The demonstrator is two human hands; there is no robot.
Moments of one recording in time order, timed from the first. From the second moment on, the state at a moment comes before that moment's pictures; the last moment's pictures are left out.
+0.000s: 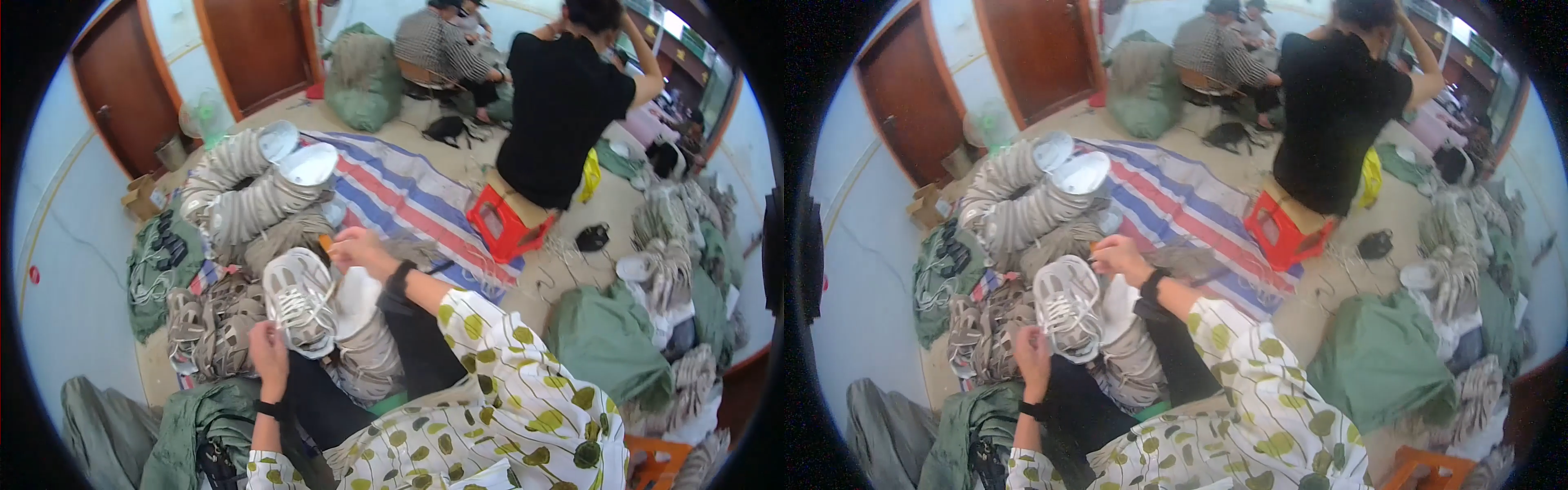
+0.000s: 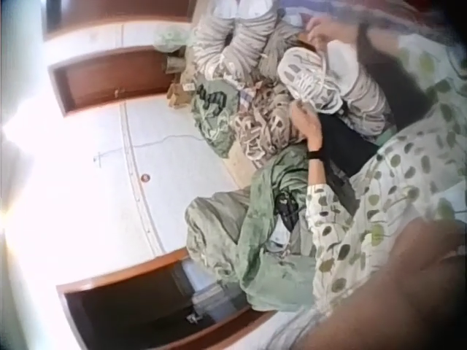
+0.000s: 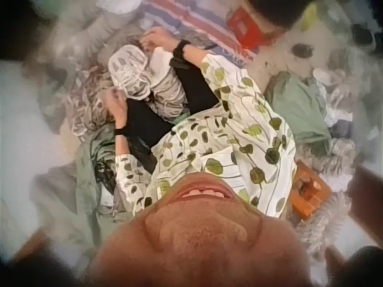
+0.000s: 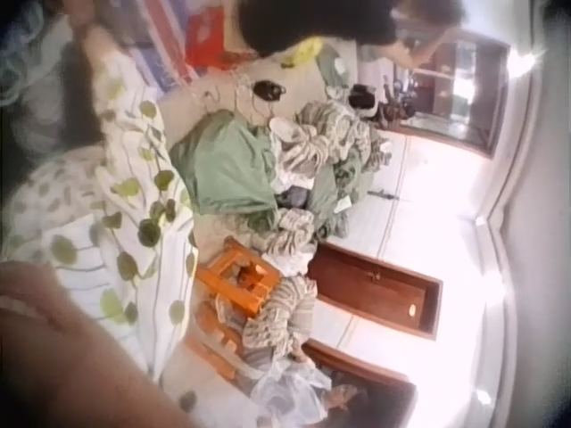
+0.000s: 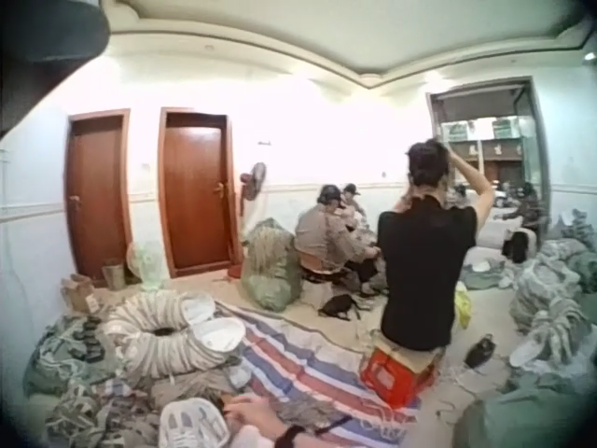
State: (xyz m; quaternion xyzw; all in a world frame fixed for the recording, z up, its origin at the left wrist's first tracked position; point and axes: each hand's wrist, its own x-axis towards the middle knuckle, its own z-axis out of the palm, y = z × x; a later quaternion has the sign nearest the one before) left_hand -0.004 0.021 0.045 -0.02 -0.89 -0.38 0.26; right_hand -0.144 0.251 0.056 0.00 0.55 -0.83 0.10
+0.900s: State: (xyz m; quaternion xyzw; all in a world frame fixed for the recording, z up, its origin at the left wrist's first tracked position) left_hand 0.002 0.076 0.033 0.10 -0.70 -0.71 -0.07; right_hand -0.106 0.199 0.000 -0.11 0.78 -0.59 0.17
